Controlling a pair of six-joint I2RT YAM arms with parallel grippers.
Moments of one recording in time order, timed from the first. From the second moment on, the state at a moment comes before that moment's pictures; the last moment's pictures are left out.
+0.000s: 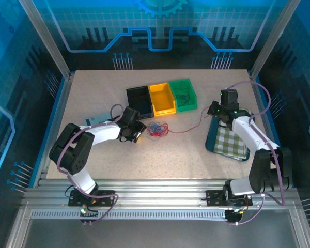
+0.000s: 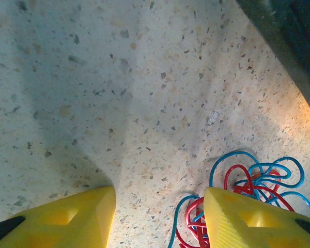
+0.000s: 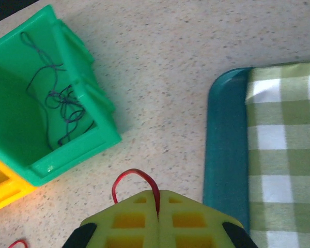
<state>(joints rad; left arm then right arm) -0.43 1.71 0.87 -0.21 0.14 -1.37 0.09 1.41 0.96 -0.34 0.05 0.45</state>
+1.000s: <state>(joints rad) -0.56 1.88 1.21 -0.53 0.17 -1.02 0.10 1.43 0.98 -0.33 0.07 0.41</state>
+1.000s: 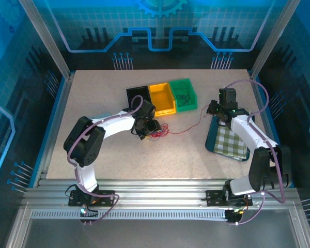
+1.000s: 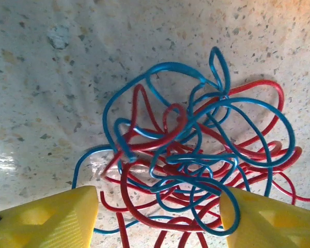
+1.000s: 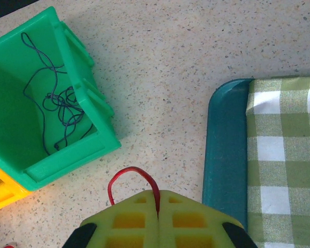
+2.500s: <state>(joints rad) -0.54 1.95 1.22 -0.44 0.16 -1.03 0.23 1.29 1.19 -0.39 0.36 0.26</state>
